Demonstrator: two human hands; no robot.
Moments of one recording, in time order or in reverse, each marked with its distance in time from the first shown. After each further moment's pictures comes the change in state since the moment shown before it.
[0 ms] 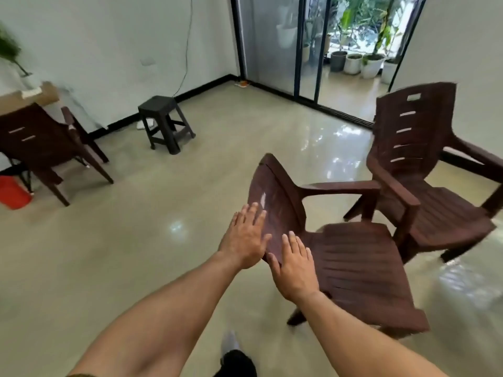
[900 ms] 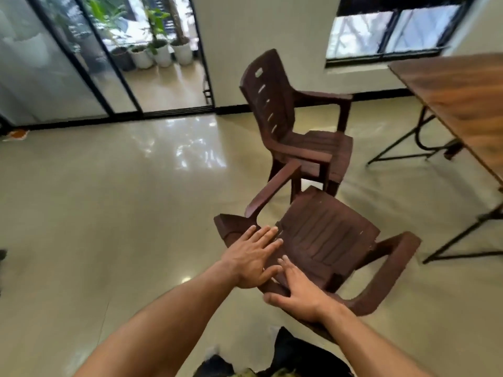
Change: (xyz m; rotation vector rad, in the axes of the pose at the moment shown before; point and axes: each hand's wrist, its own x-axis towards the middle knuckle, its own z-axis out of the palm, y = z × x) left_hand 0.298 -0.092 0.010 0.299 -0.343 1.257; right_hand 0.185 -0.076 0.023 0.513 -0.093 0.726
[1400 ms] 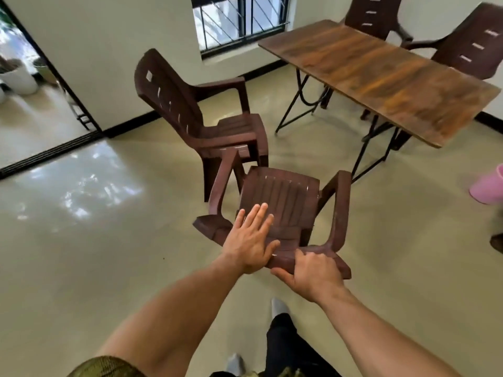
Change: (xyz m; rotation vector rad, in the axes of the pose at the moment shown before) left_hand -0.001 -0.027 0.002 0.046 0.116 0.338; right_hand -0.035 -0.067 0.079 -0.462 0.586 0.591
